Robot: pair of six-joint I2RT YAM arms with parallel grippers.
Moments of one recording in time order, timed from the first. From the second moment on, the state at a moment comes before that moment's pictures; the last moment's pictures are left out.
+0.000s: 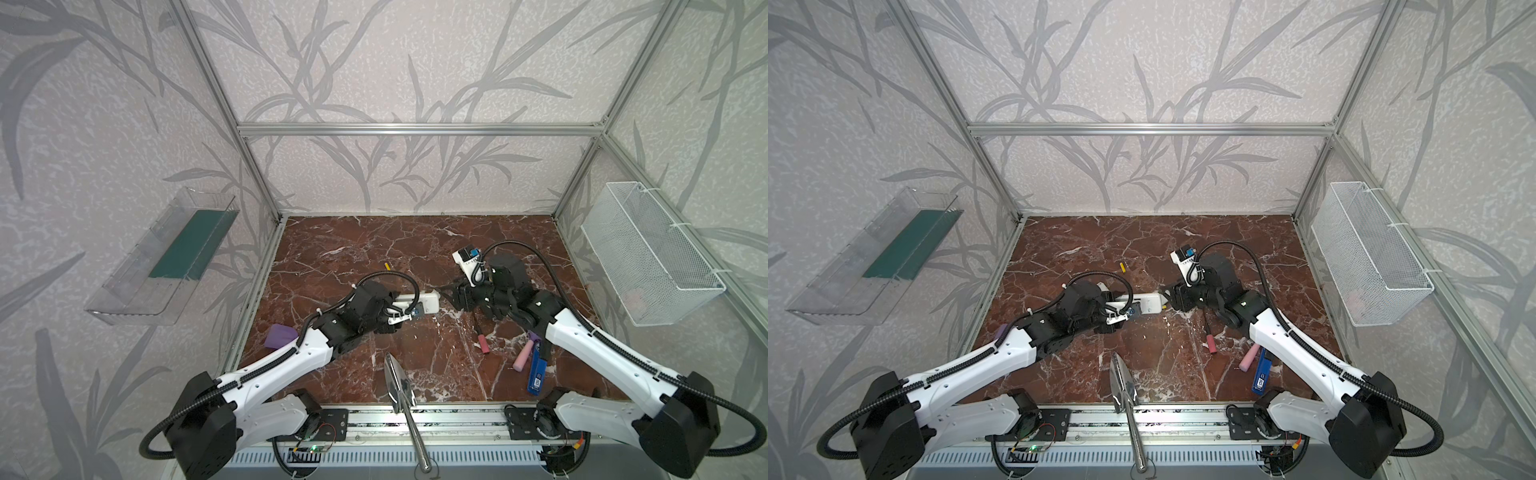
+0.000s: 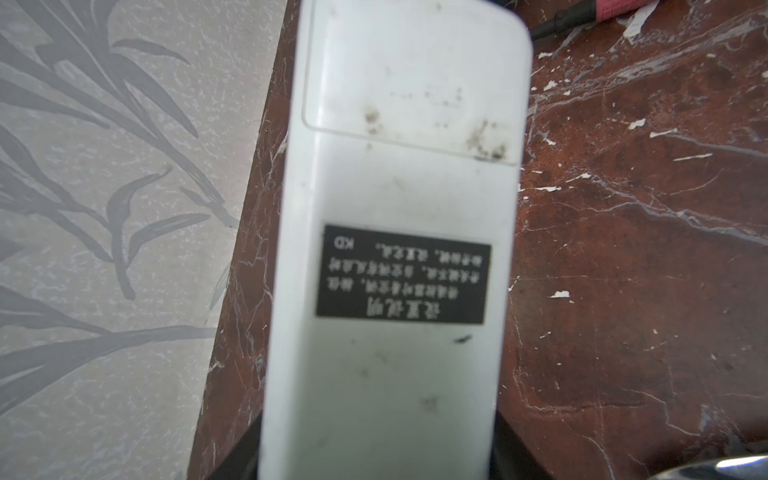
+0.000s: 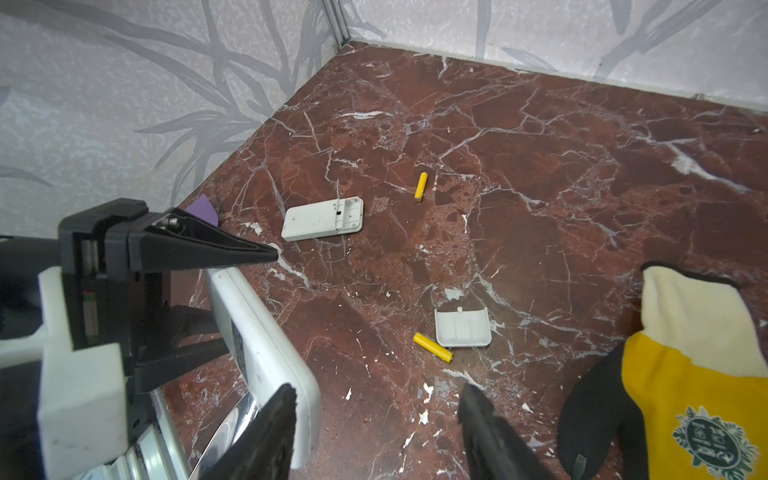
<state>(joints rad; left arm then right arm) -0.74 1.13 0.72 -0.23 -0.02 0.82 0.60 1.17 0.90 -0.29 -0.32 0.18</state>
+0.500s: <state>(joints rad) -0.74 1.17 0.74 -0.27 0.04 0.72 0.60 1.22 0.82 -0.15 -0.51 0.26</state>
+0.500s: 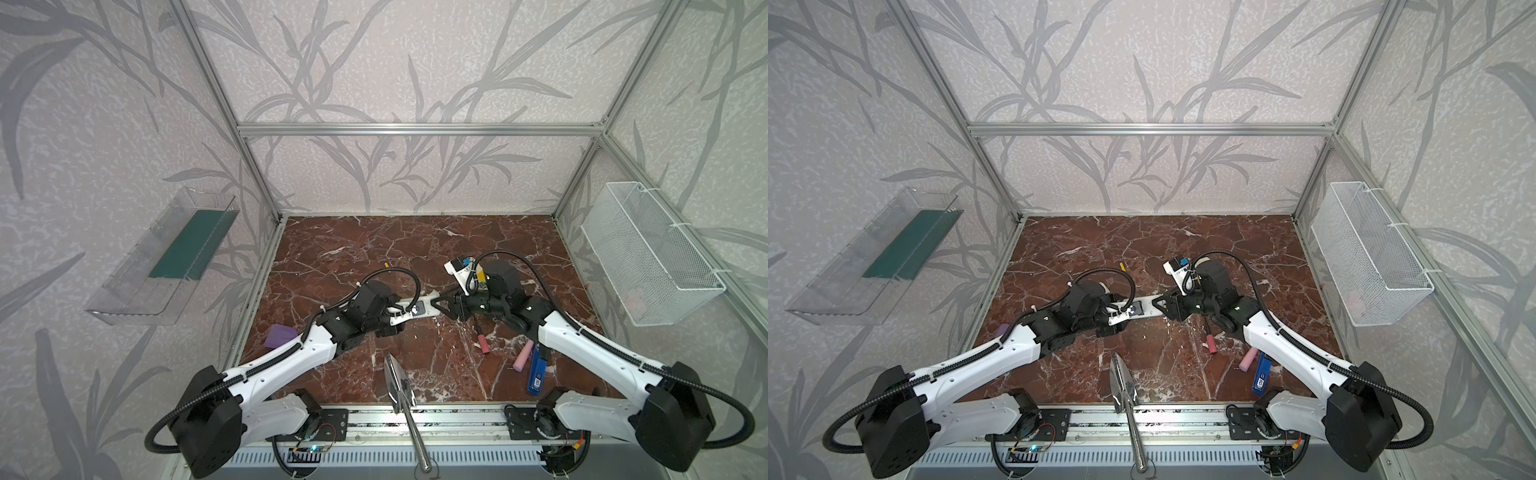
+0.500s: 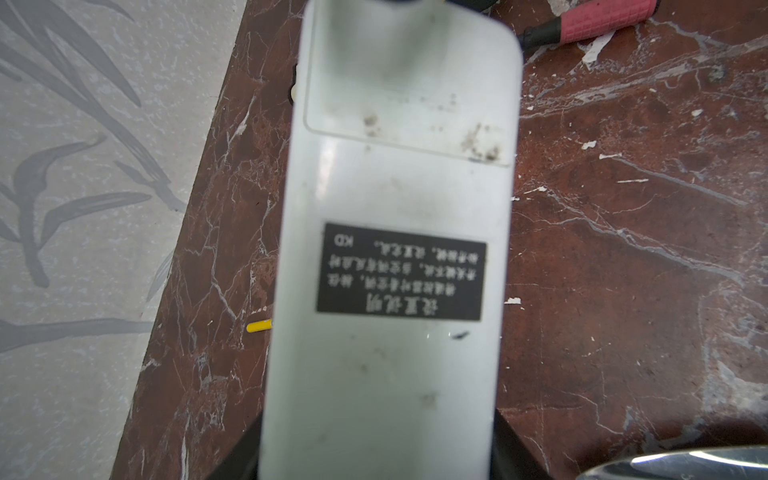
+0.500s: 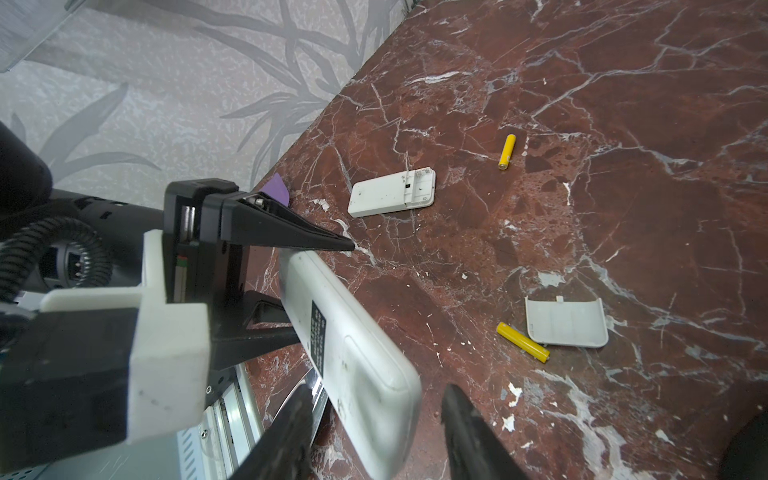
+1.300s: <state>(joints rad) -0.71 1.16 0.70 -0.19 0.06 0.69 0.62 1.25 0.82 -0.12 -0.54 0.26</state>
